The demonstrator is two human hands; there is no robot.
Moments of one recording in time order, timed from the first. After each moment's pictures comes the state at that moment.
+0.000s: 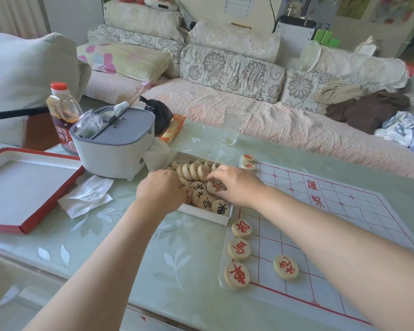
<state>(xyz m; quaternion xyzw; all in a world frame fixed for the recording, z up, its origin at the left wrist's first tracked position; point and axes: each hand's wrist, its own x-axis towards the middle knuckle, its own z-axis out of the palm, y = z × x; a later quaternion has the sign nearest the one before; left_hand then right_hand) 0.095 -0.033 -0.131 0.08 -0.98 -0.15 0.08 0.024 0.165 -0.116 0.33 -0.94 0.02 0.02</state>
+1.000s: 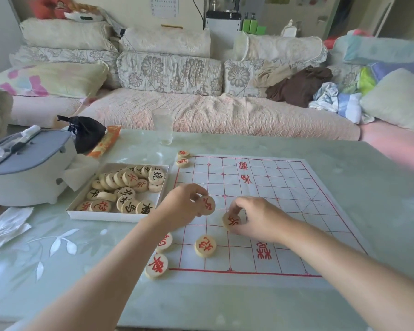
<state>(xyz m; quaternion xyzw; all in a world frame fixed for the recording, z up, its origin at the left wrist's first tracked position) 0.113 0.165 -0.114 -0.08 -0.91 -0.40 -0.05 0.137 0.382 -0.125 0.15 -0.97 0.21 -0.05</state>
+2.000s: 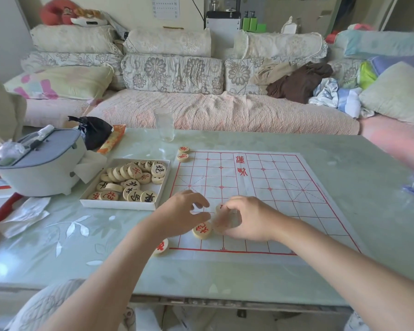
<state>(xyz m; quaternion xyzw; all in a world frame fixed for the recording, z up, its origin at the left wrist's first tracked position) 0.161 0.158 -0.122 -0.20 -0.94 -0.29 -0.04 0.184 0.377 -0.112 0.20 -0.94 0.28 -0.06</state>
